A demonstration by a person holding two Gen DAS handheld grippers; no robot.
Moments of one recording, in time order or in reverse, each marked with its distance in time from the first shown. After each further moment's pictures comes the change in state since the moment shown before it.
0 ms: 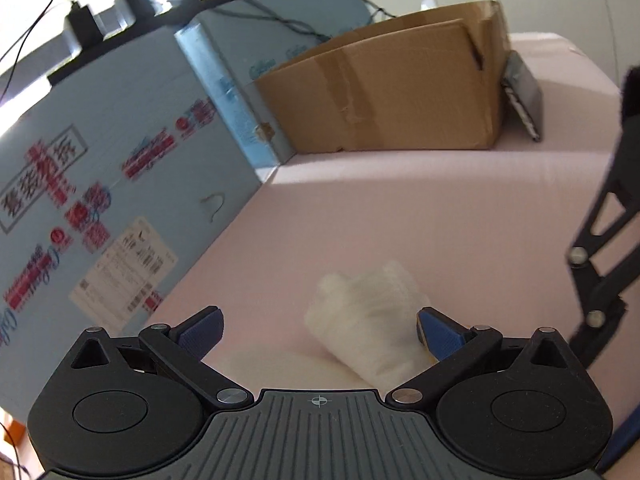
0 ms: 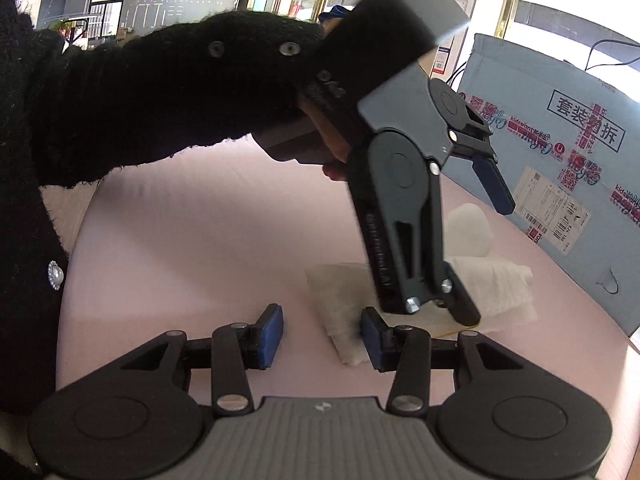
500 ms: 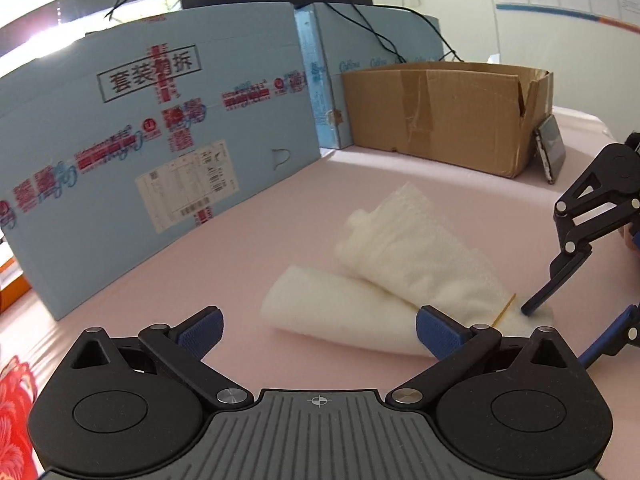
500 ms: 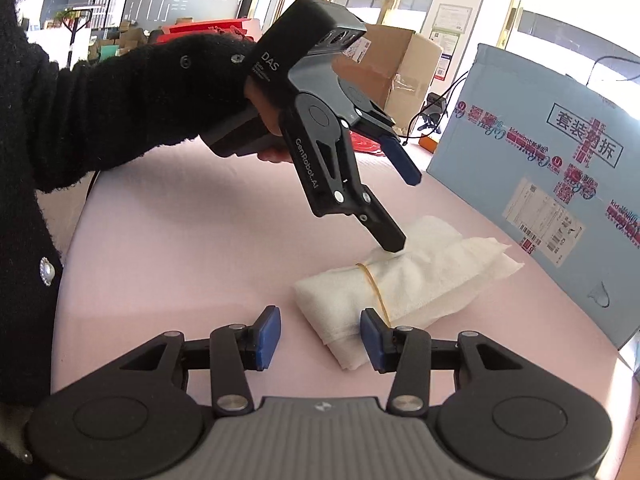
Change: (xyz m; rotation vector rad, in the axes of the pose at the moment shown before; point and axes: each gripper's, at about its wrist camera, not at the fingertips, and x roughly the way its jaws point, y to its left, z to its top) left arm -0.072 0.032 -0.072 -0.241 -0.084 0.005; right arm -0.008 0.011 0.010 -0.057 0.011 -0.047
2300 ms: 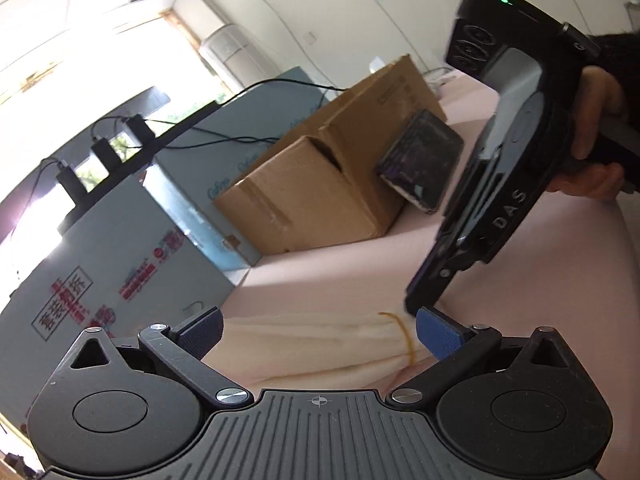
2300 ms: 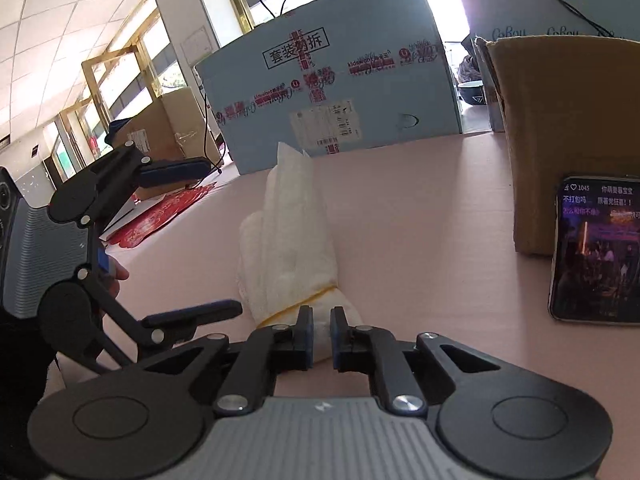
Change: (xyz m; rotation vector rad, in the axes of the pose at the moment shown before) left arm 0.023 -0.216 0.040 0.579 -0.127 0.116; right arm -0.093 -0.078 -0.108 0.844 -0.092 -0.171
